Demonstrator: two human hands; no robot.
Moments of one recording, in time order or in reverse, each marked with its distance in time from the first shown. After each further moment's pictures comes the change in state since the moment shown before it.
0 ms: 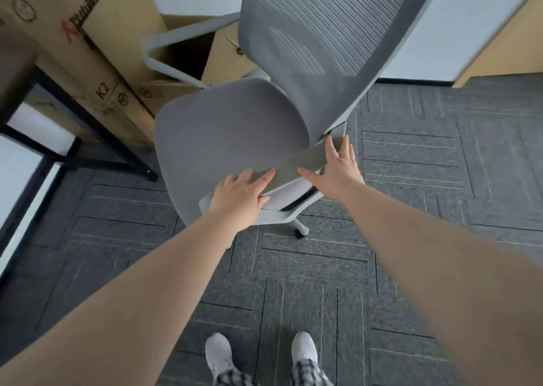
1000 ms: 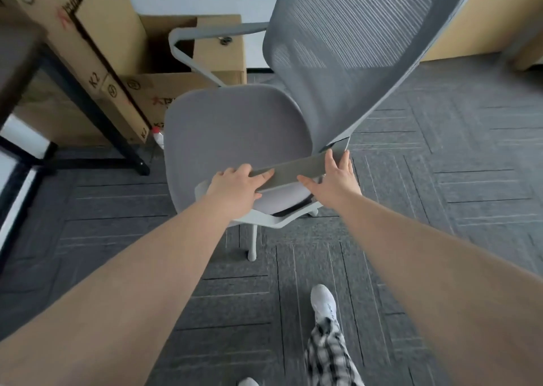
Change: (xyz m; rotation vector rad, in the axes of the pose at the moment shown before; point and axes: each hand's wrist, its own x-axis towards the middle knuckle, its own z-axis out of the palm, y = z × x) left_hand -0.169 -0.090 0.050 0.122 -0.019 0.279; right_hand -0.212 -0.055 0.129 0.023 0.141 0.195
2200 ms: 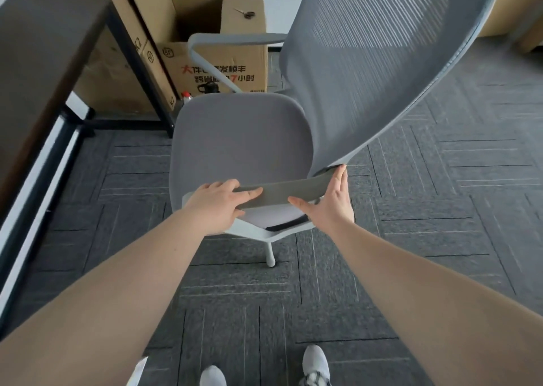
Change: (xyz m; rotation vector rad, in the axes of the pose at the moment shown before) left_hand -0.286 -0.007 0.081 -0.033 -0.077 0.033; right_hand -0.275 -0.006 0.117 0.234 0.009 0.048
